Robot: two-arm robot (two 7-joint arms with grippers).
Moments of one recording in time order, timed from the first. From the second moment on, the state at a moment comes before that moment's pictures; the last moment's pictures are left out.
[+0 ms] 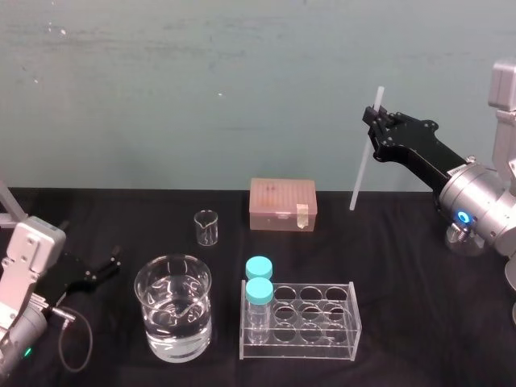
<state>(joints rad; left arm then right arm) -0.20 0.60 0.45 -1.41 -0.25 -0.12 0.03 0.47 0.53 -0.41 -1.47 0.65 0.01 0.22</state>
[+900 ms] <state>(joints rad) -0.20 0.60 0.45 -1.41 -0.25 -0.12 0.03 0.46 0.56 -0.34 -1.56 0.74 0.05 0.34</state>
